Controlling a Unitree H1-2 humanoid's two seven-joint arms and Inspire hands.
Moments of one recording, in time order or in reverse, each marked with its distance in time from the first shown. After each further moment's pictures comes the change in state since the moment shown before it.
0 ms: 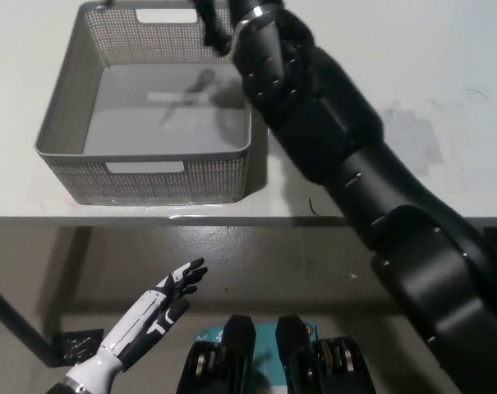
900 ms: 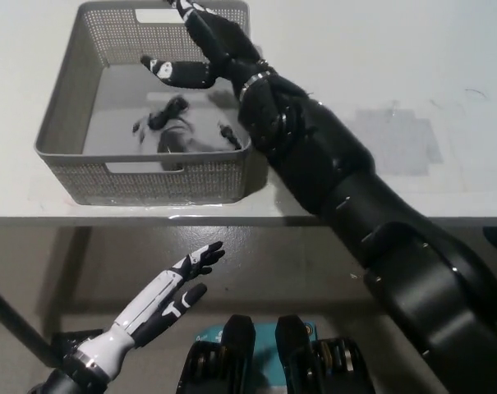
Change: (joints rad) left_arm -0.078 0.004 -0.028 0.001 0.034 0.001 -0.032; right_arm 0.045 -0.010 0.042 0.187 0.023 0.035 0.212
